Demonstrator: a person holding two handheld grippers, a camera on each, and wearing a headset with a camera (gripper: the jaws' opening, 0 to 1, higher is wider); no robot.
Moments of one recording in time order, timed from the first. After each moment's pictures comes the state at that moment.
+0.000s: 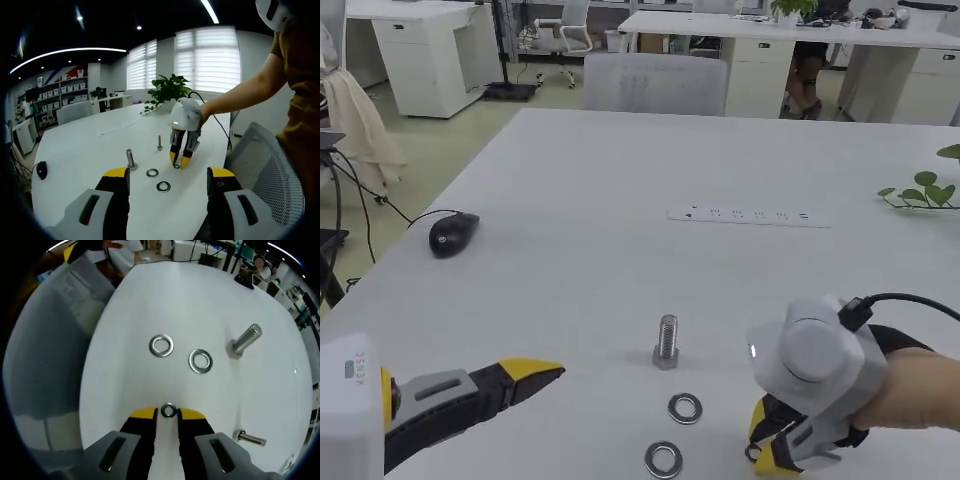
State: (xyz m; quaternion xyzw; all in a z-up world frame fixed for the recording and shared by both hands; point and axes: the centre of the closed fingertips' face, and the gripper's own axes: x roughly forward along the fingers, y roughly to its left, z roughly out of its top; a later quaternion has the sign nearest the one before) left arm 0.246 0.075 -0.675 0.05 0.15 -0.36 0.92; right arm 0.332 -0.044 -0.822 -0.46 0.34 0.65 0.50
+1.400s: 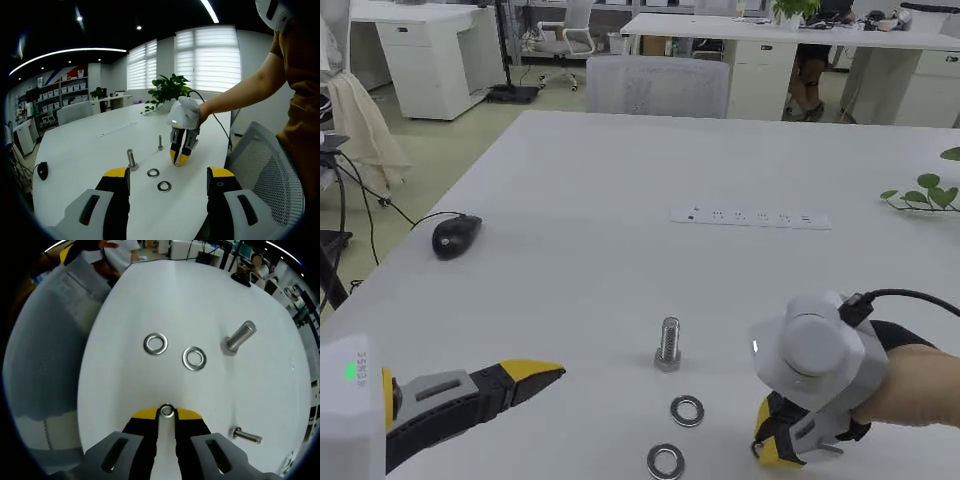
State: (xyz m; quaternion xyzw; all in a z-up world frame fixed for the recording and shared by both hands) left arm 0.247 0.075 -0.674 0.05 0.15 -0.36 0.92; right arm 0.341 -0.047 -0.819 -0.46 0.35 0.64 0.51
